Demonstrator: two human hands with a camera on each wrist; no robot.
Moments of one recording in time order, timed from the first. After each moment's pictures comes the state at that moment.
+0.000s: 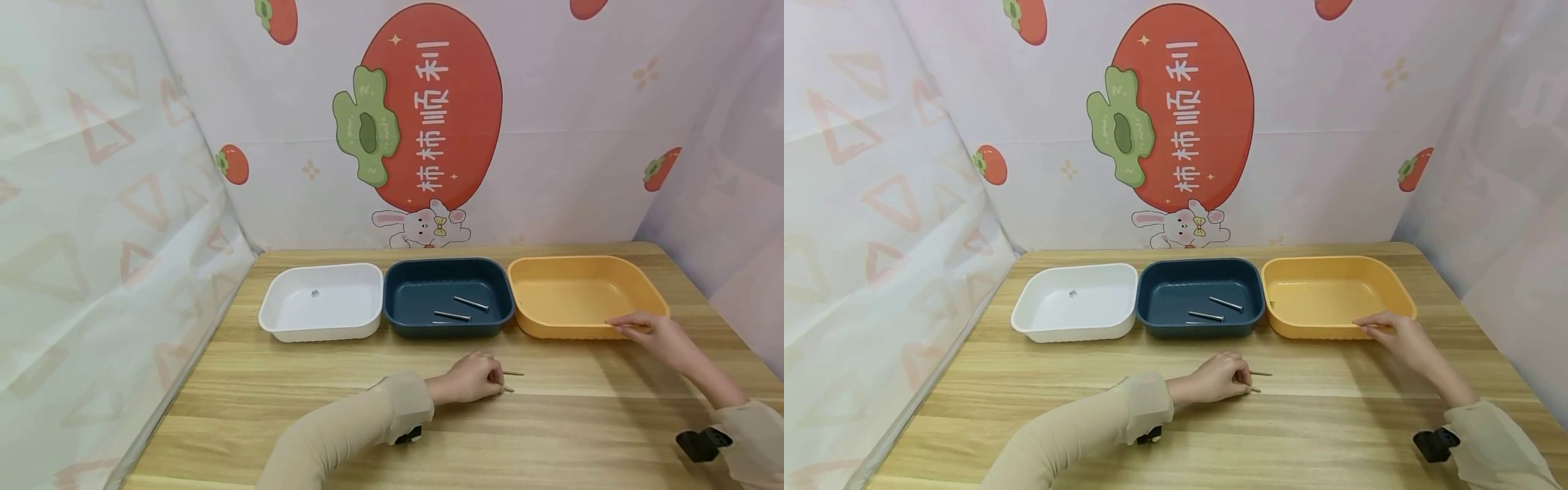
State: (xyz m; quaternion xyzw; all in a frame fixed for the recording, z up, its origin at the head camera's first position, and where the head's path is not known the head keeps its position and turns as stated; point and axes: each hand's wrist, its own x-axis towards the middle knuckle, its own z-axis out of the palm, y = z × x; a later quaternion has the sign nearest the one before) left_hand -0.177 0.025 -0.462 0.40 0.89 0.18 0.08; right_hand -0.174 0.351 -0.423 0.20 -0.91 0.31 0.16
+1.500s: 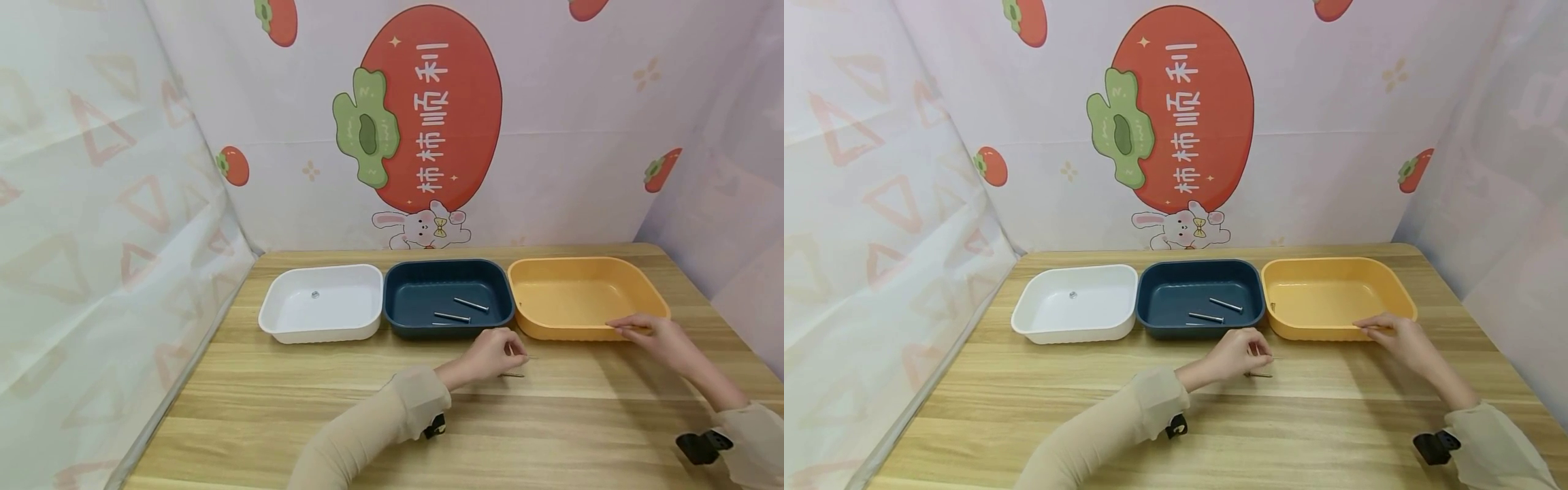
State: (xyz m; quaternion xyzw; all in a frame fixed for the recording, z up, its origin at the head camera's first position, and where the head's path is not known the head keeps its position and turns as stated) left_hand -0.191 0.054 -0.430 0.36 0.87 0.32 0.04; right_hand -0.174 0.352 -0.425 0.22 -0.91 0.32 0.16
